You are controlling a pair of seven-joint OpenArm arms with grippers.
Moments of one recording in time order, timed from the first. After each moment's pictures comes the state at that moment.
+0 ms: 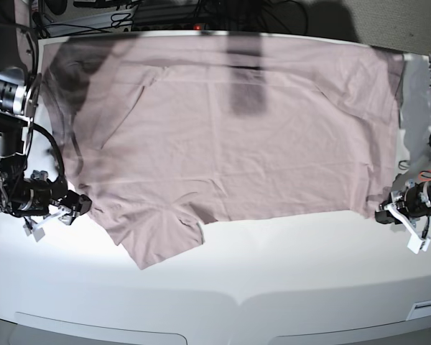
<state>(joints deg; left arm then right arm) -31.8 -28.1 2.4 34.8 -37.1 -35.4 36.1 36.1 28.8 9.1 28.2 34.3 30.3 -55.5</state>
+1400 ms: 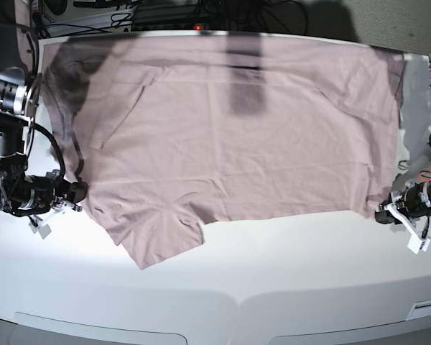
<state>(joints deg) -31.8 -28.1 2.4 34.8 -37.1 -35.4 36.1 36.1 28.7 9.1 28.1 36.5 34.4 -60.6</state>
